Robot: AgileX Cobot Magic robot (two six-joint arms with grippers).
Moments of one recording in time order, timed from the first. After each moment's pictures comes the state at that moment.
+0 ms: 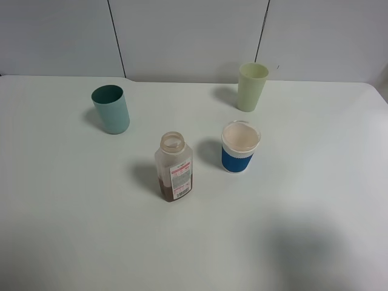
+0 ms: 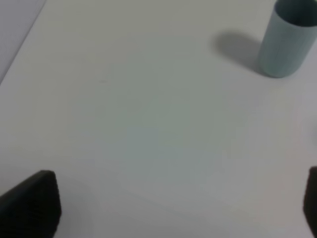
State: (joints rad) left arm 0.07 -0.01 -0.51 0.05 1.05 -0.08; right arm 0.01 -0.01 -0.50 -0.18 1.06 0.02
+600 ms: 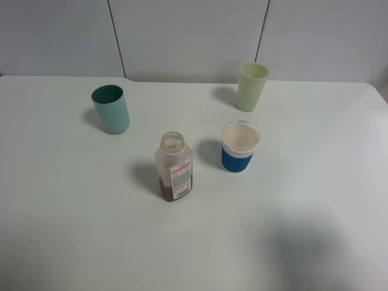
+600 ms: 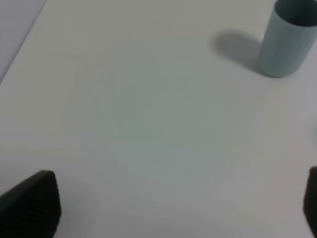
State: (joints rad) left arm 0.07 -0.01 -0.51 0.05 1.05 -0.08; right arm 0.01 -0.01 -0.50 -0.18 1.06 0.02
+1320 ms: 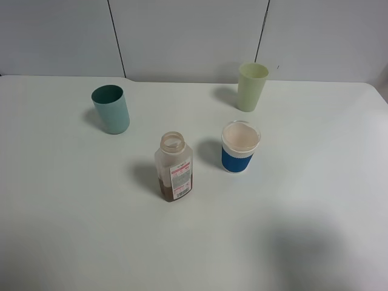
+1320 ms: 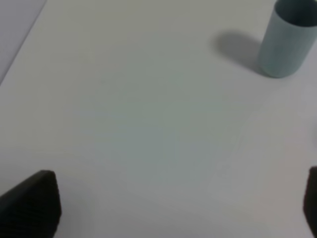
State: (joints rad) left arm 0.07 -0.01 -0.51 0.05 1.05 -0.08; right arm 0.01 -0.01 -0.50 -0.18 1.06 0.02
